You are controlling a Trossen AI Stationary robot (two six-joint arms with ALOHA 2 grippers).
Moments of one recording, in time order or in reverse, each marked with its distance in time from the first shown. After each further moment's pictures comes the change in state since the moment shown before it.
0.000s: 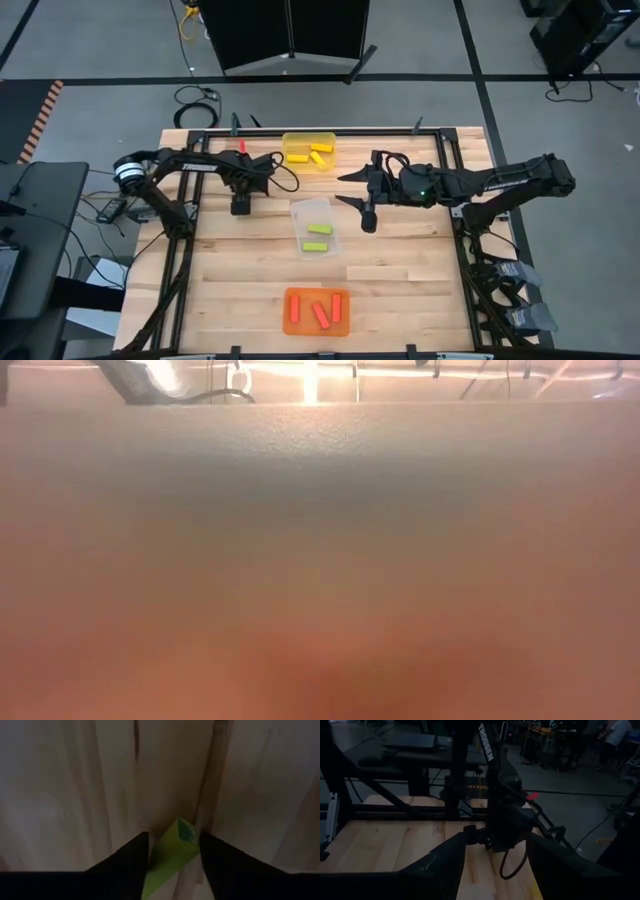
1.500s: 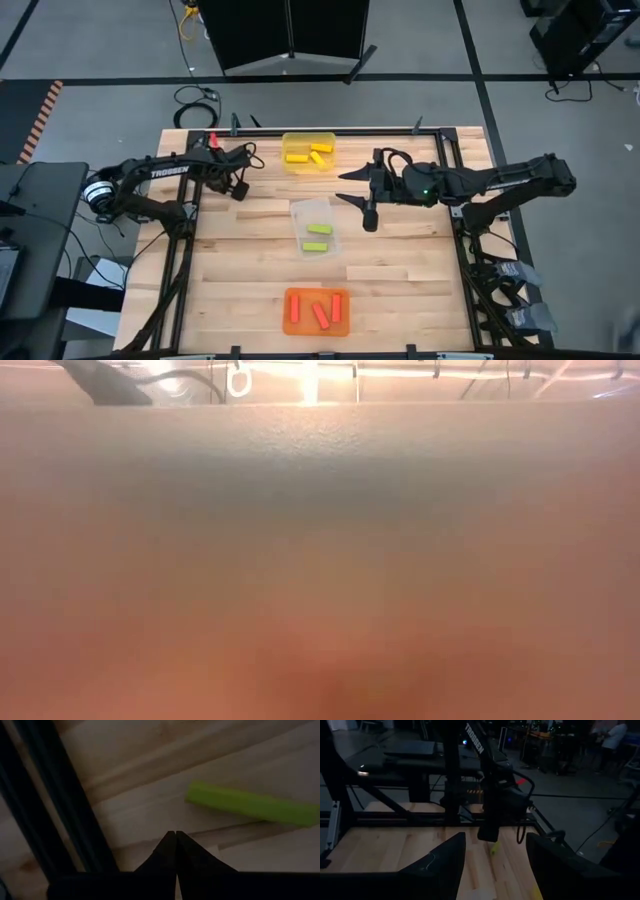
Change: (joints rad) left arm 0.139 -0.317 -0.097 -0.157 -0.042 -0.996; right arm 0.001 -0.011 0.003 0.011 0.001 0.005
